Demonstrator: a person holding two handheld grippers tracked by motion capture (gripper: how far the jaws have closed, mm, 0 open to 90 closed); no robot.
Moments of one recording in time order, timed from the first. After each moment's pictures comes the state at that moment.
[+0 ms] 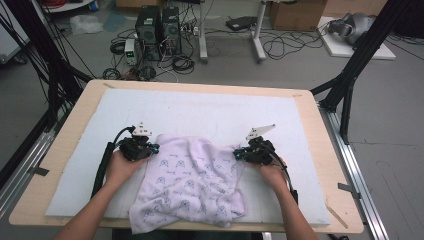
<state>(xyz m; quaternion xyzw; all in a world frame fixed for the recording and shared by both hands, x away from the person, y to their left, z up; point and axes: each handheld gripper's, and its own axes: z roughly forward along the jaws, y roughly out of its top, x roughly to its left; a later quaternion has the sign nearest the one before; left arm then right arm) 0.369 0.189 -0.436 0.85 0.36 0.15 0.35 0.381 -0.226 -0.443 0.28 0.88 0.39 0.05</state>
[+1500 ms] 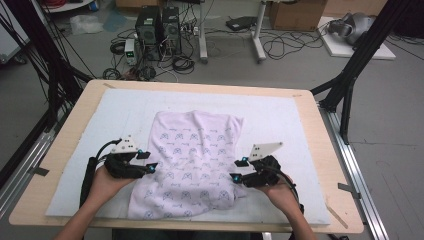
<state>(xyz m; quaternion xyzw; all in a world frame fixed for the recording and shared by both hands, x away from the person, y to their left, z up) 0.304 0.207 -0.417 0.85 0.30 0.12 0.41 0.302 -0.220 -0.410 0.20 0.88 0.42 0.07</state>
